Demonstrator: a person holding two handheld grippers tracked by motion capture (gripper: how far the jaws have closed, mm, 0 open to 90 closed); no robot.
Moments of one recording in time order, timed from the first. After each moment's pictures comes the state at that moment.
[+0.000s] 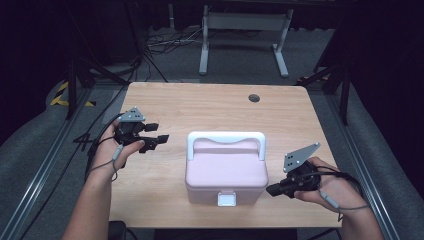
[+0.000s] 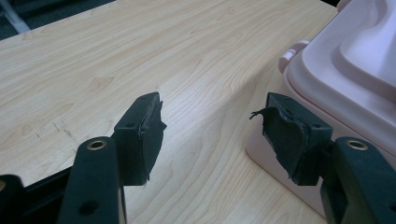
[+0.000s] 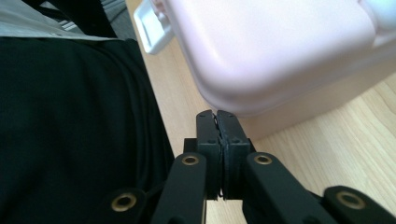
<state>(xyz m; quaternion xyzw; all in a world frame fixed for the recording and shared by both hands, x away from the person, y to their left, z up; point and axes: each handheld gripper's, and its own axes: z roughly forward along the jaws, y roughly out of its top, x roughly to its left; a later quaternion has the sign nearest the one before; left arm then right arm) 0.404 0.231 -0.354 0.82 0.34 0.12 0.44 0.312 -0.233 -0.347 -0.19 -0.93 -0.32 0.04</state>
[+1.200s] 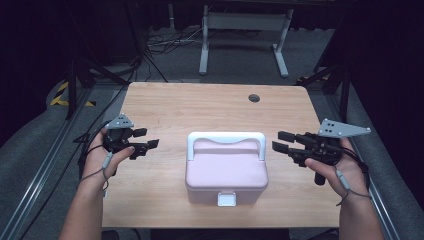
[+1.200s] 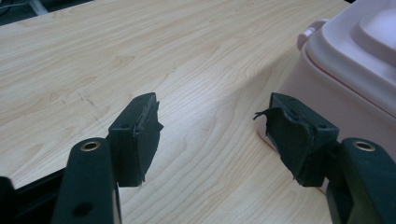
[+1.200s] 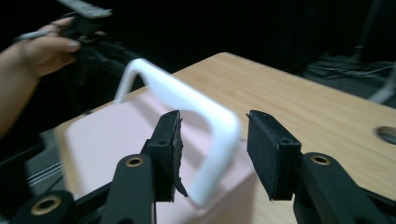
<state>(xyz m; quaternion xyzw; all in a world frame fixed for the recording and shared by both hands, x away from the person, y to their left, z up) 0.387 0.254 -0.362 0.81 0.38 0.13 0.43 0.340 -0.267 -0.307 -0.29 -0.76 -0.56 -0.13</state>
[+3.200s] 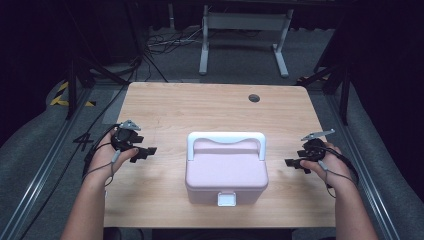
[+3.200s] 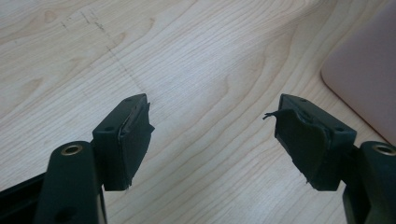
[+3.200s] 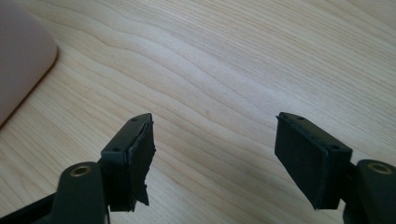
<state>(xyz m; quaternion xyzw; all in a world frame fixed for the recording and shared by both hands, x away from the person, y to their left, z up) 0.418 0.261 -0.408 0.85 0.41 0.10 0.32 0.415 -0.324 -0.442 -0.46 -0.84 -0.28 -0.09</state>
